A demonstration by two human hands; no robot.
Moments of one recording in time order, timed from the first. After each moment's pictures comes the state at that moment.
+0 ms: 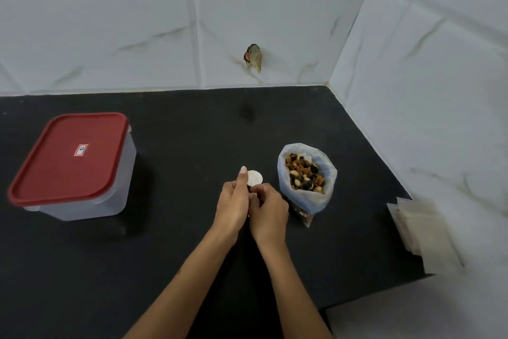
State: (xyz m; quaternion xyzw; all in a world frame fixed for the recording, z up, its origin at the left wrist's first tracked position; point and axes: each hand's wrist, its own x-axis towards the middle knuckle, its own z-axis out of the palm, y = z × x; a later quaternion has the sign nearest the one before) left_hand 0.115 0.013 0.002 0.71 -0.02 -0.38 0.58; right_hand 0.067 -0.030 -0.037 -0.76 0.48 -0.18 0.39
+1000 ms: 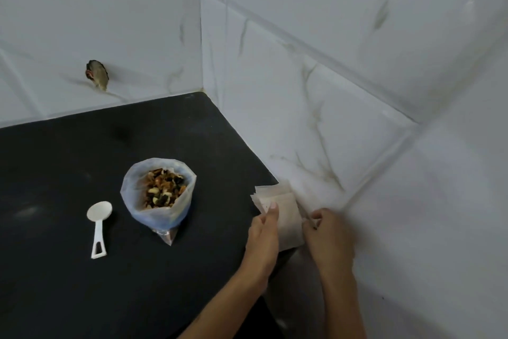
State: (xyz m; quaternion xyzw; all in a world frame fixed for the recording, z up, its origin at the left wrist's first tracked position) left_hand -0.118 -0.118 0.012 0.63 -0.17 -0.56 0.52; right_hand -0.209 -0.170 0.023 -0.63 0.73 -0.12 0.24
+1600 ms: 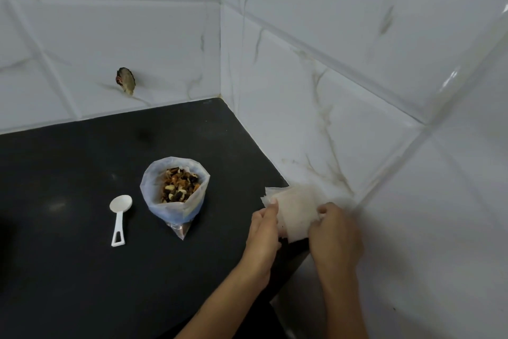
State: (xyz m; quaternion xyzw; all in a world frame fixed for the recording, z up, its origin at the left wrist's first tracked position) left_hand -0.120 -0.121 0.016 0.61 -0.12 -0.54 0.56; right_hand -0.206 -0.164 0.042 -0.65 0.72 -0.14 0.19
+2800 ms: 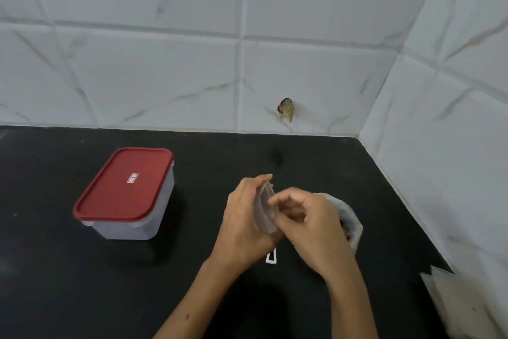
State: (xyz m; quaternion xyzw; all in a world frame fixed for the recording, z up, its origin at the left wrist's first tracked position) left_hand 0.128 0.031 0.034 0.71 -0.45 0.05 0.54; right_hand 0.029 -0.051 0.095 -0.84 0.22 -0.19 0.46
